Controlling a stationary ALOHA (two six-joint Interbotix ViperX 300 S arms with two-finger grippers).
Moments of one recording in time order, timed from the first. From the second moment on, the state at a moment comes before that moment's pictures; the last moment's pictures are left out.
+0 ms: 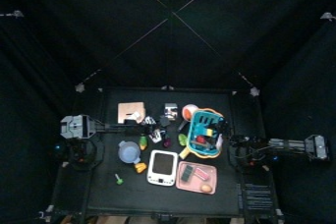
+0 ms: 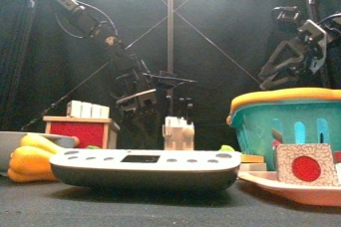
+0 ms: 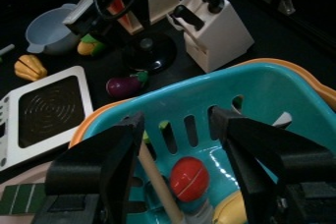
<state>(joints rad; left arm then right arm) 0.22 0.18 0.43 0.39 0.54 -0.48 -0.18 -0.86 1.18 -1.11 0.22 1.34</state>
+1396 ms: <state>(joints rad) 0.26 0.22 0.45 0.39 0.50 -0.48 -0.19 -0.86 1.18 -1.11 0.22 1.34</state>
